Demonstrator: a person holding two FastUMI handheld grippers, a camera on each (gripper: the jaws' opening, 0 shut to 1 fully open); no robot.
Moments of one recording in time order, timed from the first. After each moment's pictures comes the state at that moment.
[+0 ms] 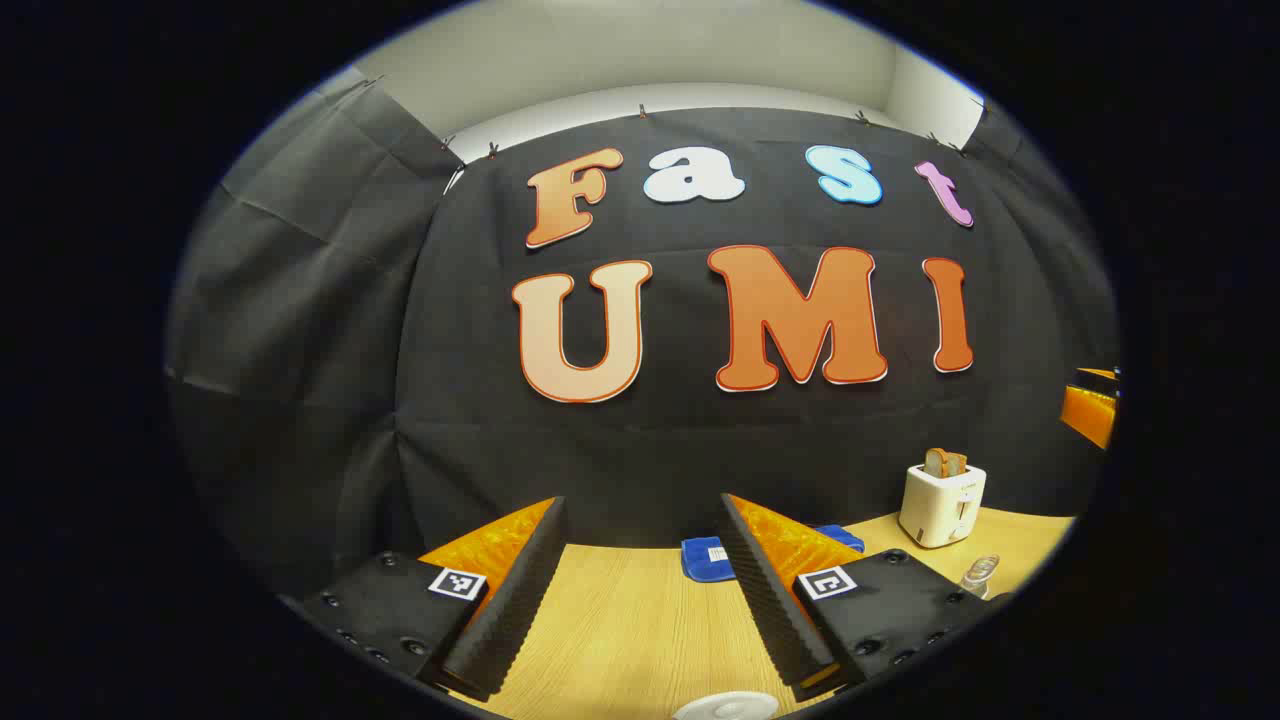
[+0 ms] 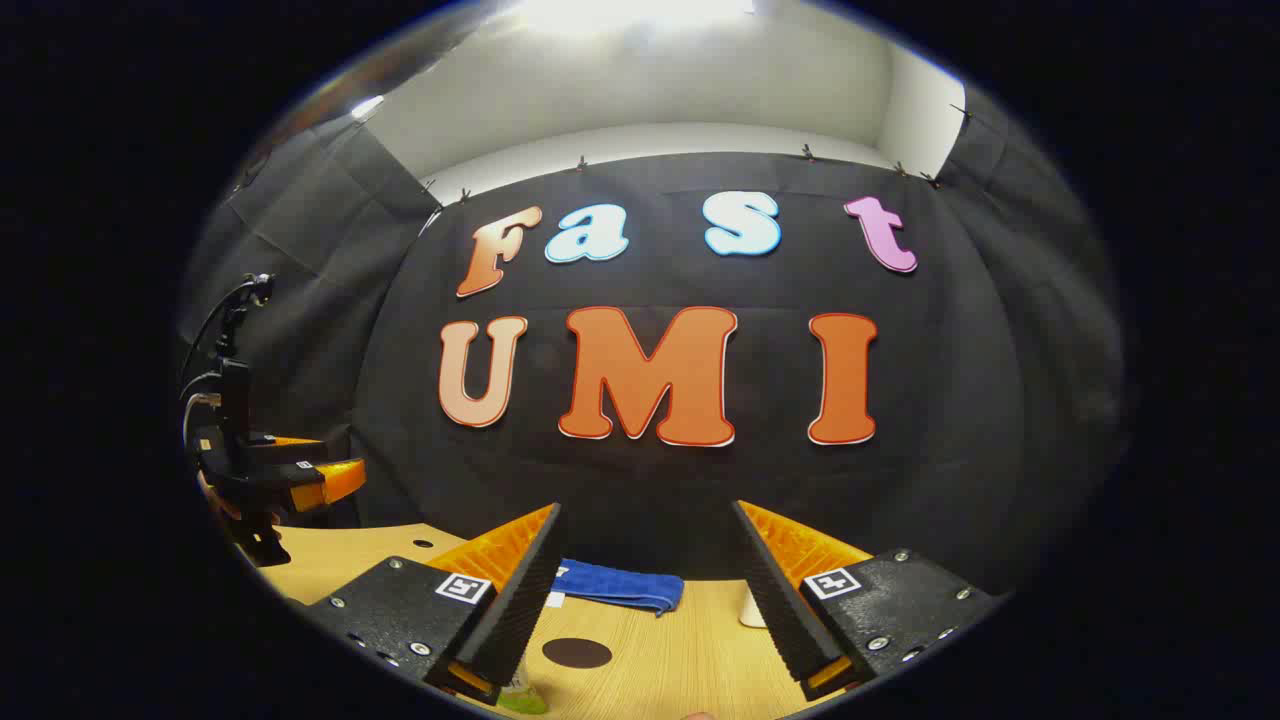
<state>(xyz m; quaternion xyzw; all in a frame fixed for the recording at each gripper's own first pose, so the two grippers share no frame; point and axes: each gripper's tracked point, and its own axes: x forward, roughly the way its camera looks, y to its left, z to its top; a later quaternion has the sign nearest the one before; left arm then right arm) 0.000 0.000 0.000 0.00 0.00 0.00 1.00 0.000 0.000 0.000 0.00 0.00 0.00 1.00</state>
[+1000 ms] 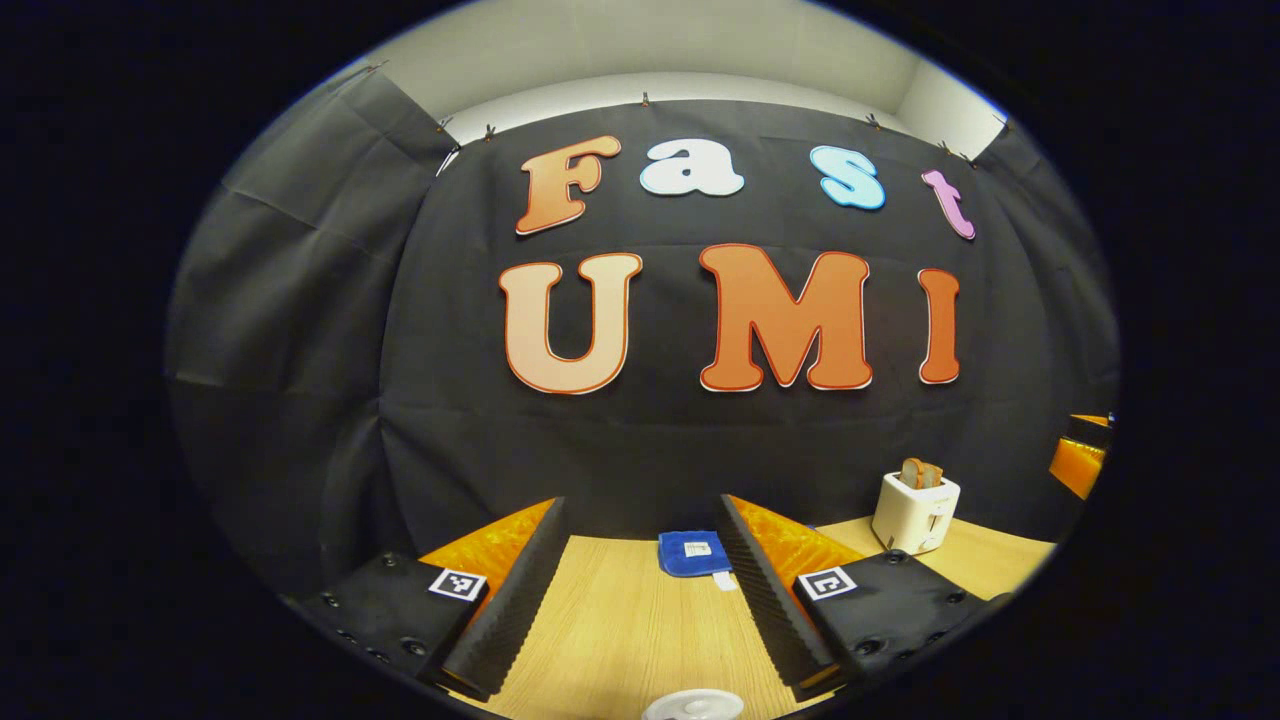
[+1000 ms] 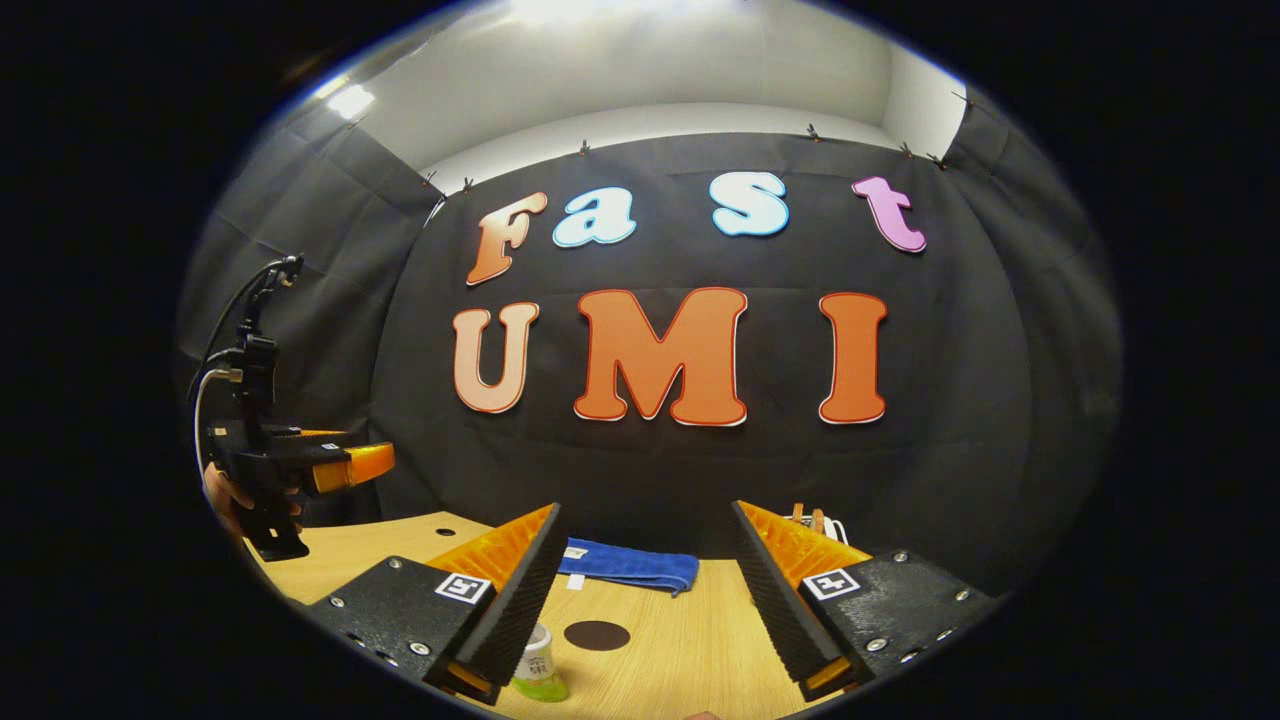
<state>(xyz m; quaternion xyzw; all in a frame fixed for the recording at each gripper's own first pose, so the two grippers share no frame) -0.014 -0.006 0.023 -0.02 0.03 -0.02 1.00 -0.035 0.010 0.005 0.03 0.05 0.02 1.00</state>
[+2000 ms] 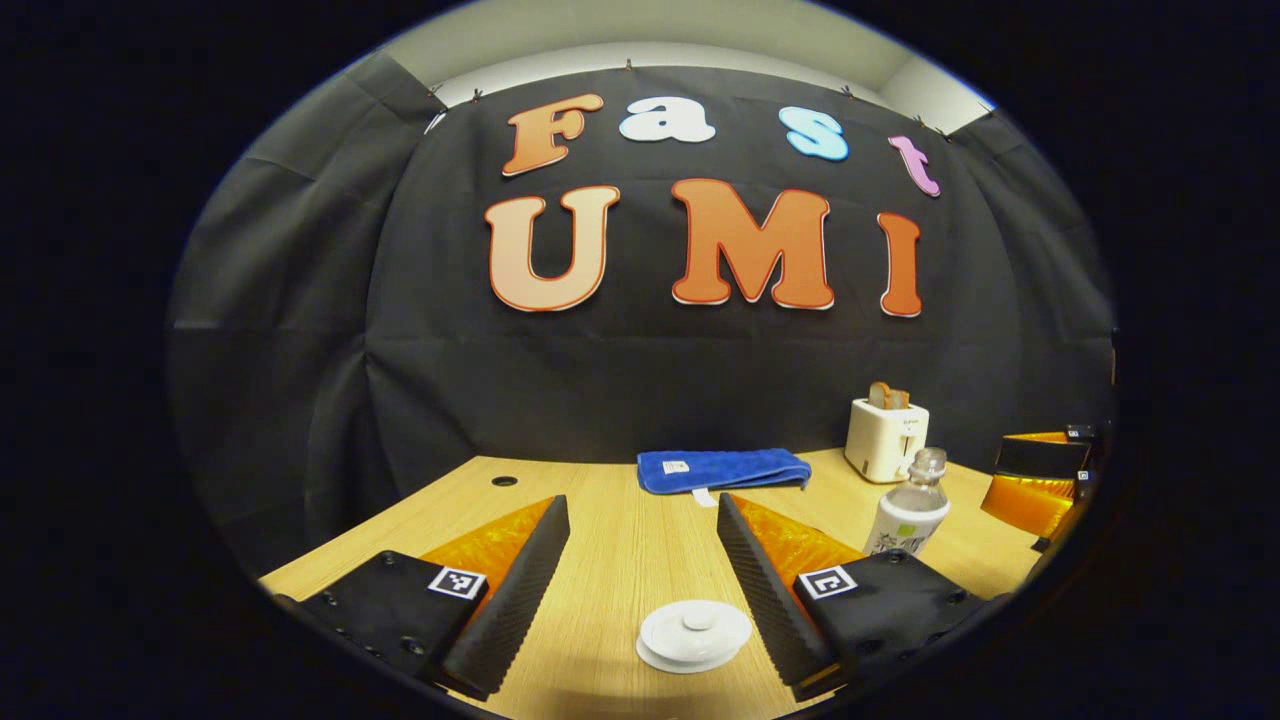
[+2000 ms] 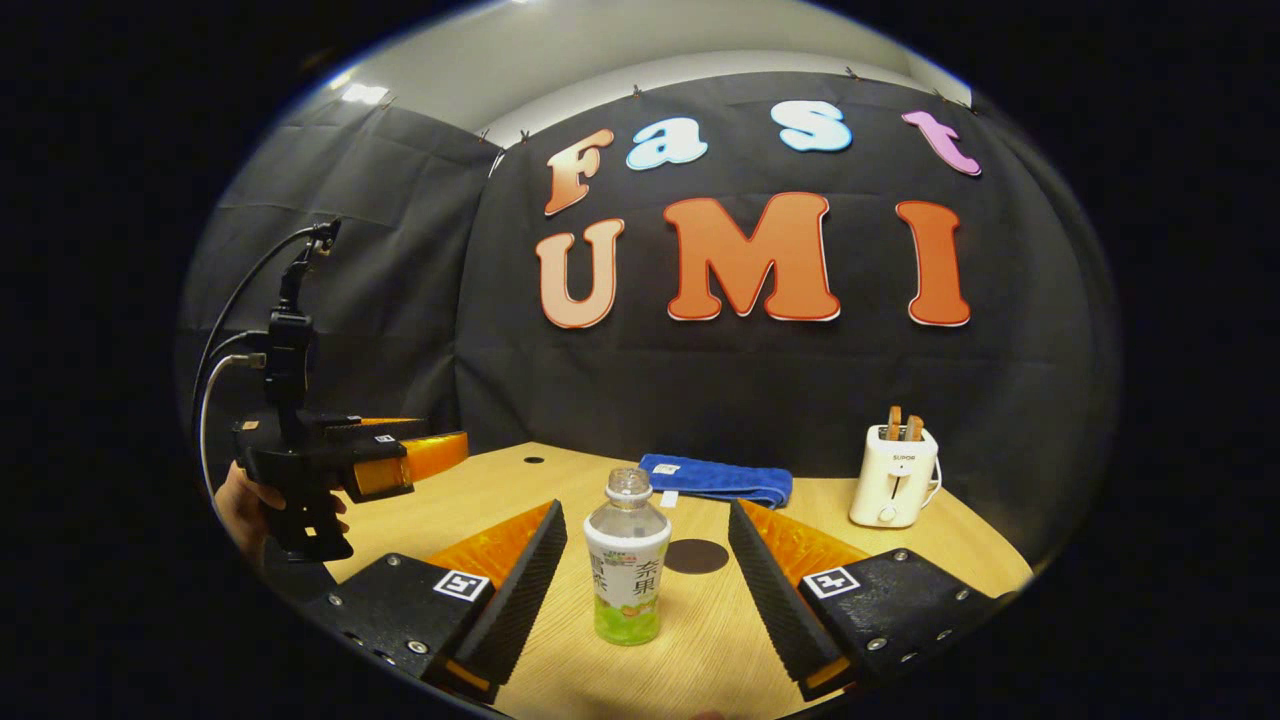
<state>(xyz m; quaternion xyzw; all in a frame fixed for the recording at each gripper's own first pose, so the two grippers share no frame) -0.084 -0.022 -0.098 -0.01 0.11 -0.07 0.99 -0.078 0.101 -0.109 0.04 0.15 0.14 0.98</state>
